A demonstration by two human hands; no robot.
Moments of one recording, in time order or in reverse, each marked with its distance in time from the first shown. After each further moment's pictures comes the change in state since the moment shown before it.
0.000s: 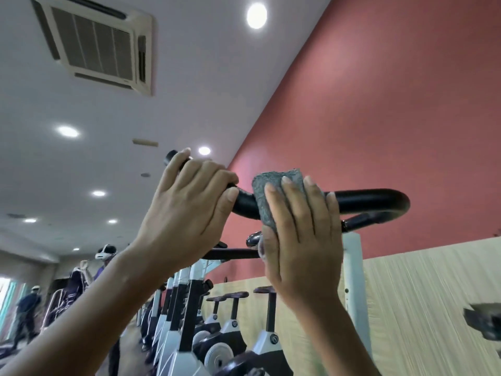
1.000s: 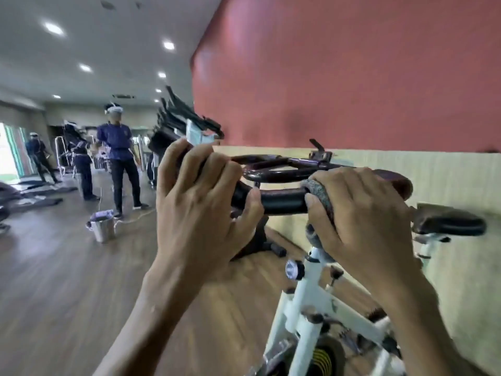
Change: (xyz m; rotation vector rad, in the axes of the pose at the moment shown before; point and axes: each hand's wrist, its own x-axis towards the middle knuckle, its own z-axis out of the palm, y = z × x) left_hand 0.023 0.034 -0.033 -0.116 -0.270 -0.302; right_hand 0.102 0.049 -0.072 -0.034 -0.971 0.047
